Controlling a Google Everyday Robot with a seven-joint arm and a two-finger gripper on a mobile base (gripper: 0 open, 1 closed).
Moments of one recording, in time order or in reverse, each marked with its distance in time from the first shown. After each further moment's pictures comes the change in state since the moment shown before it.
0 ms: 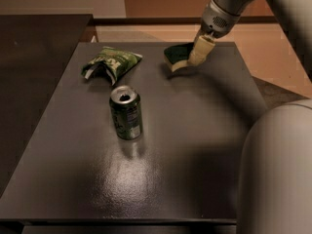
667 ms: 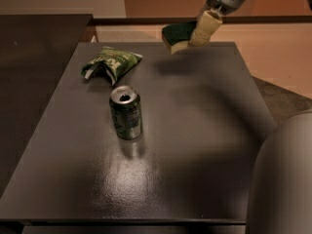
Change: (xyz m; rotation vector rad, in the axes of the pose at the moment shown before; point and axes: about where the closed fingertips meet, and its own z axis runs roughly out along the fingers) arm -0.027 0.029 -0.072 0.043 -0.042 -0.010
